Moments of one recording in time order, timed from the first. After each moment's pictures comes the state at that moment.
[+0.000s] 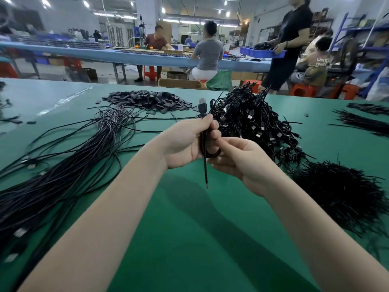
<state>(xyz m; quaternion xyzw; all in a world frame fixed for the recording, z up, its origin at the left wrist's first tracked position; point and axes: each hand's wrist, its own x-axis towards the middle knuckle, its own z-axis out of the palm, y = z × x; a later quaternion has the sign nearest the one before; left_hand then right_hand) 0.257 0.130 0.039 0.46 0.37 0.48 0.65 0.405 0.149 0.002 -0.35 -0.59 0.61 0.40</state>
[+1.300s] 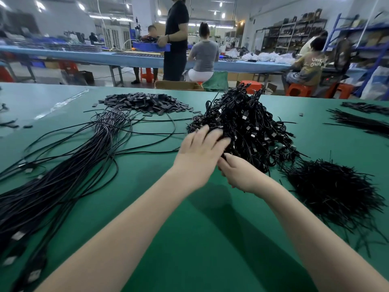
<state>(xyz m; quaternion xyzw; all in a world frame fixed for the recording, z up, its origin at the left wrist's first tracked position) 0.282 0.150 -0.027 0.77 0.59 0.14 -0.21 0.421 0.171 -0.025 -0.47 -0.80 0.30 0.20</state>
